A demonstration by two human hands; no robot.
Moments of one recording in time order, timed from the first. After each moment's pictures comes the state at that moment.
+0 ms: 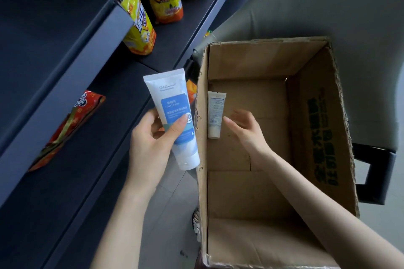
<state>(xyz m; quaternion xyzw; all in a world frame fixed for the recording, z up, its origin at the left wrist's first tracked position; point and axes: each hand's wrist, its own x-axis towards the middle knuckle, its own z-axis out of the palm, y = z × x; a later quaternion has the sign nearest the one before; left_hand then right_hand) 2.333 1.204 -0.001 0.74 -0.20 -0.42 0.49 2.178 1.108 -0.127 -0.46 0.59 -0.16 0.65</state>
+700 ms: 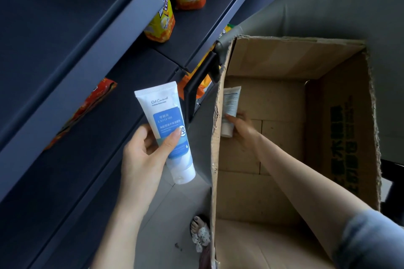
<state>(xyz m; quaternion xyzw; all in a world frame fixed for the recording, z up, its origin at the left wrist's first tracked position) 2.355 1.240 -0.016 0.77 -0.13 -0.40 0.48 2.228 1.085 -0.208 -0.30 0.65 -0.08 0.70</state>
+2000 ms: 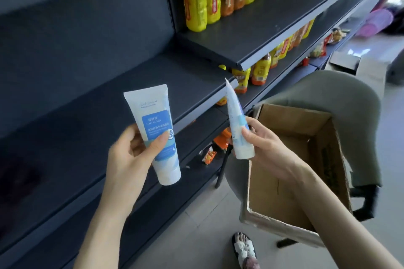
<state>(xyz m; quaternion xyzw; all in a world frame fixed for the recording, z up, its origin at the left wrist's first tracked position) 2.346 1.473 0.213 0.72 -0.23 -0.19 0.62 2.203 1.272 0.145 -0.49 0.22 -0.12 0.84</state>
